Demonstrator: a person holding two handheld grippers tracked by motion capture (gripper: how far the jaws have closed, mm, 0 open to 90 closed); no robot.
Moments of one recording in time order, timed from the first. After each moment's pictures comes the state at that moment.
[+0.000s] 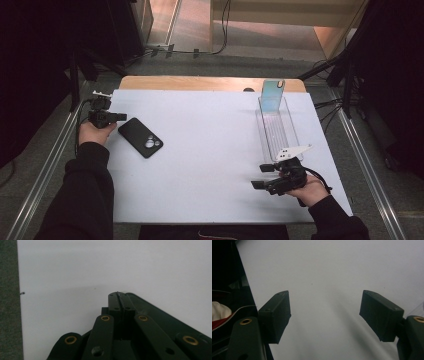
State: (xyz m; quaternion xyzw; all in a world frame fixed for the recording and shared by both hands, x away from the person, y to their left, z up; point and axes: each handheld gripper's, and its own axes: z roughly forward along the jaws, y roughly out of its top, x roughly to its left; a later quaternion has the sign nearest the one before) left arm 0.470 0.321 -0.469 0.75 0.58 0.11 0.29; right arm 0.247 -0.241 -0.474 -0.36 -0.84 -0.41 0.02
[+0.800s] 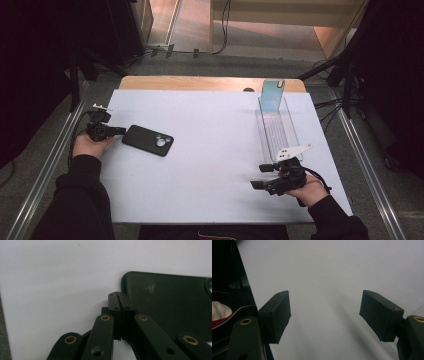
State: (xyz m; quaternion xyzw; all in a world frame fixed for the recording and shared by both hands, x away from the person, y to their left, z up) left arm 0.430 0.320 -0.477 0.80 0.53 0.08 0.27; right arm 0.247 -0.239 -0.473 -0.36 -0.84 -0.41 0.02
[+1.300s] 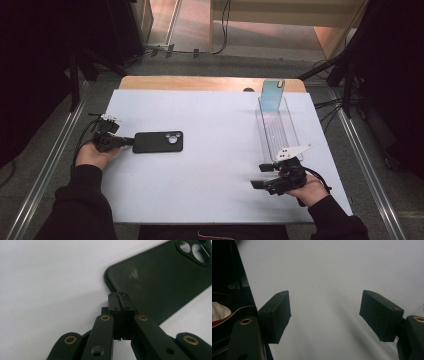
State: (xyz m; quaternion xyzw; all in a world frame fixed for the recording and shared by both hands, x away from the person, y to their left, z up) left arm 0.394 0.294 -0.478 0.82 0.49 0.05 0.28; right arm 0.247 -0.239 -0.472 -0.36 -0.84 -0.41 0.02
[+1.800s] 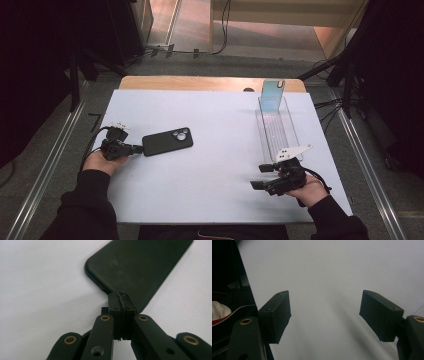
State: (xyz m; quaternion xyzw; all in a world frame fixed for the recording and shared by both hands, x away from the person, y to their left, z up) left arm 0.370 0.266 -0.480 0.84 0.46 0.02 0.30; right arm 0.246 -0.239 -0.473 -0.36 -0.84 -0.41 0.02
